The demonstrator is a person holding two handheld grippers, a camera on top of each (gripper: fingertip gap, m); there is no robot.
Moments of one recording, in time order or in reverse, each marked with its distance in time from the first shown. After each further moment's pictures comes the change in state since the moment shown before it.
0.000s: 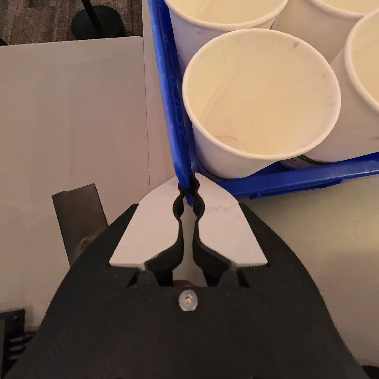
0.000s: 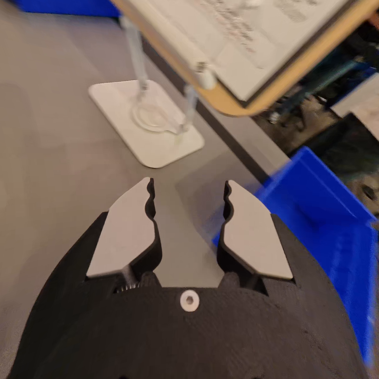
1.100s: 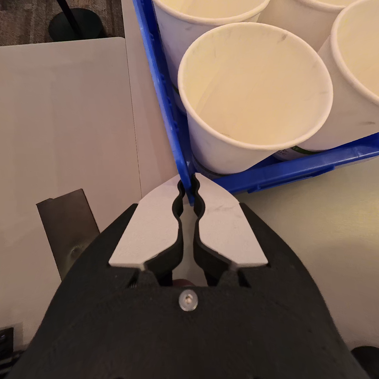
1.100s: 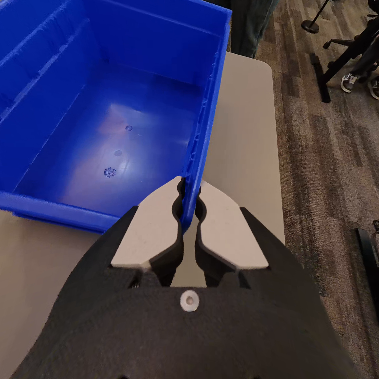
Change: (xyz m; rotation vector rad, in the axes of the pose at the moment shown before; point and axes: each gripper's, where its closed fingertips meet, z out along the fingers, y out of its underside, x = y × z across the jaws) left arm 0.008 0.003 0.000 0.009 0.076 0.023; right arm 0.228 0.219 -0.035 -0.272 0.376 0.515
